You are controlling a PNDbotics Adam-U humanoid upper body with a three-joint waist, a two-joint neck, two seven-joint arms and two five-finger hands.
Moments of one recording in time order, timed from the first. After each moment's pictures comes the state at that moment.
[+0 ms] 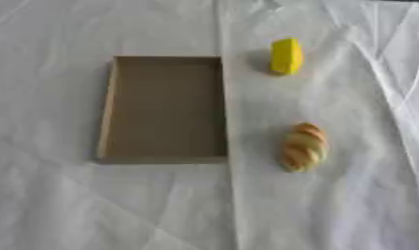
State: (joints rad) left arm -0.44 0.50 0.23 -1.98 0.08 -0.43 0.35; right arm 0.02 -0.87 -0.23 -1.98 0.24 -0.80 -0.01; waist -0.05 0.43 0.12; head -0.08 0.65
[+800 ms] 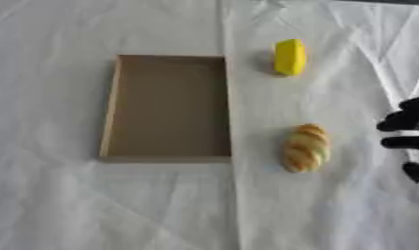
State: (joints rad) left arm -0.44 0.51 0.22 -1.98 0.08 -0.43 0.33; right arm 0.05 -1.09 -0.09 -1.98 0.88 -0.76 -0.26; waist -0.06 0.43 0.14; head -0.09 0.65
